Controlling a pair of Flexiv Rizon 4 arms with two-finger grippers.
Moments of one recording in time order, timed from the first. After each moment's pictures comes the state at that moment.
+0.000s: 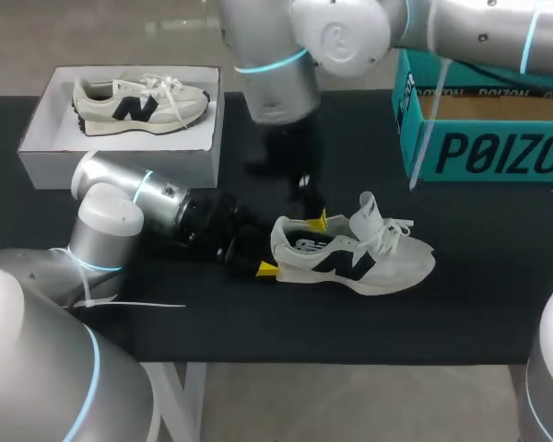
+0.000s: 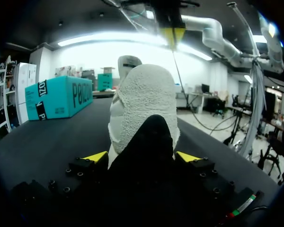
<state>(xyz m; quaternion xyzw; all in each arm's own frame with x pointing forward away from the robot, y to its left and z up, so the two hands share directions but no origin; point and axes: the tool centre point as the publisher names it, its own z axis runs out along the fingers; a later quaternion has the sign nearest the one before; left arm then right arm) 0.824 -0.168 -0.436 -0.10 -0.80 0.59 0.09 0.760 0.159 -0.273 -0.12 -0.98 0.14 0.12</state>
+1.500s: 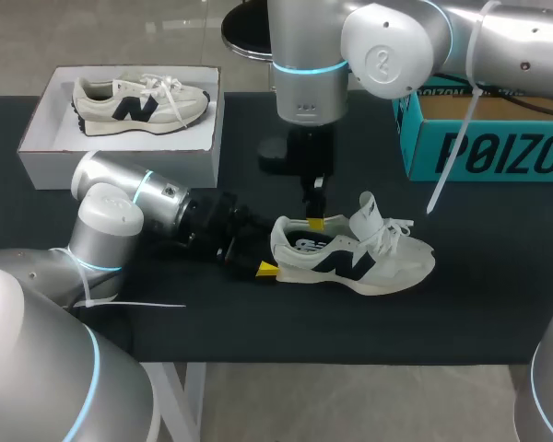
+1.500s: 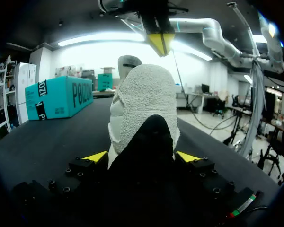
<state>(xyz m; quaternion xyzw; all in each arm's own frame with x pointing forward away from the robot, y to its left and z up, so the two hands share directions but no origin) 0.824 -0.167 -0.436 -0.10 -0.80 0.59 0.09 0.781 0.163 -0.291 -0.10 -0.99 0.04 0.11</state>
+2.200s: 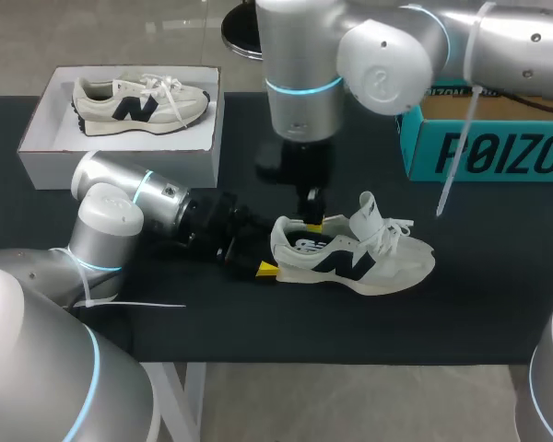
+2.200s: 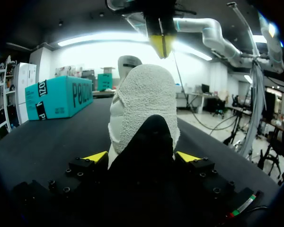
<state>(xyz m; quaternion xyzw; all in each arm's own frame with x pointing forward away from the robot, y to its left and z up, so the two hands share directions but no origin) 0.824 -0.167 -0.436 -0.10 -0.80 0.59 0.09 0.777 0.165 -0.296 -0.16 -0.98 0.05 0.05</state>
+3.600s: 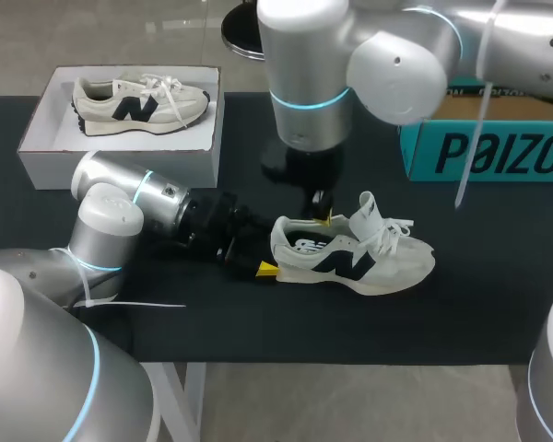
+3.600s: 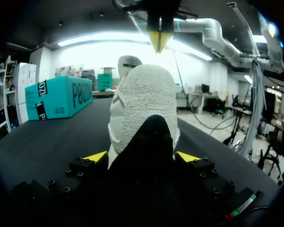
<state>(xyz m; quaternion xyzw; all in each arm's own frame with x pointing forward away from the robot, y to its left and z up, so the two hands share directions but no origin) 0.824 -0.167 -0.436 -0.10 -0.80 0.59 0.09 0.783 0.154 -0.285 -0.19 -0.98 0.05 -0.03</state>
